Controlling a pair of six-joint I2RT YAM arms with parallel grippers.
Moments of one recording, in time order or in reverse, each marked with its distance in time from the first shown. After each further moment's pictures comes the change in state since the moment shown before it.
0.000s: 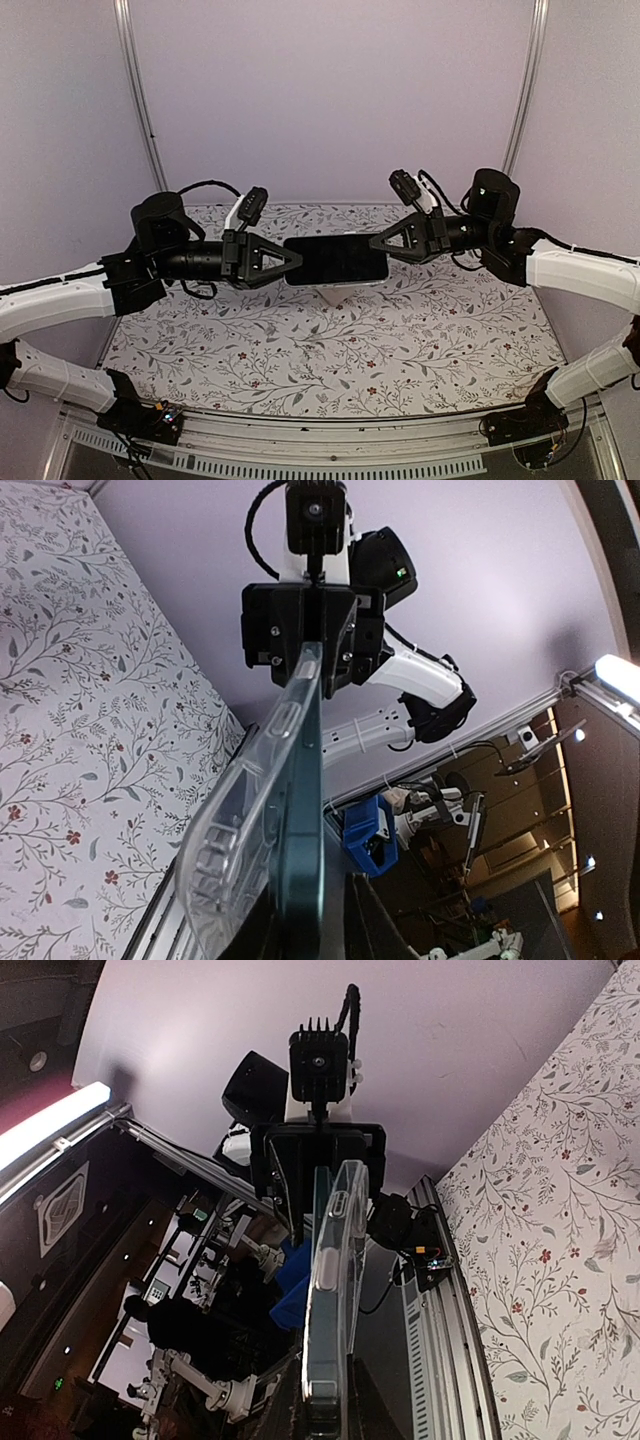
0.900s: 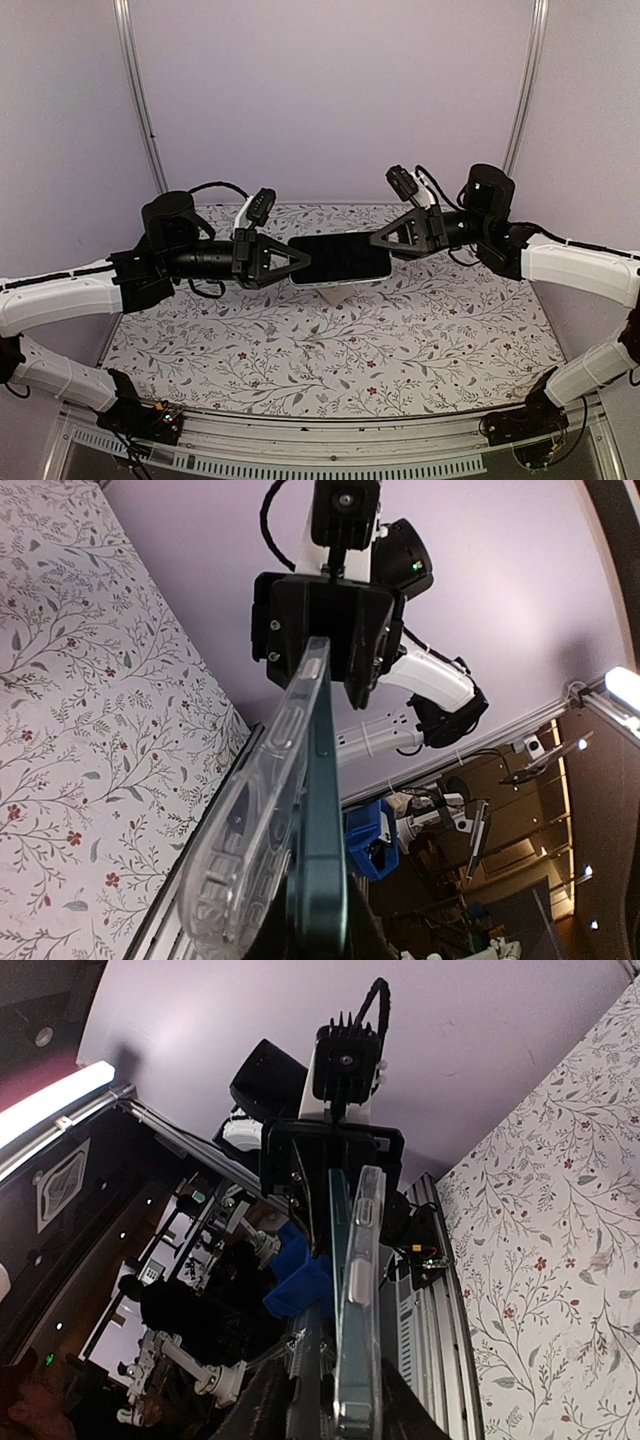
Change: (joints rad) left arm -0.011 0.056 0.019 0.016 -0.006 -0.018; right arm -0.020 0.047 0.036 -0.001 -0.058 -0.065
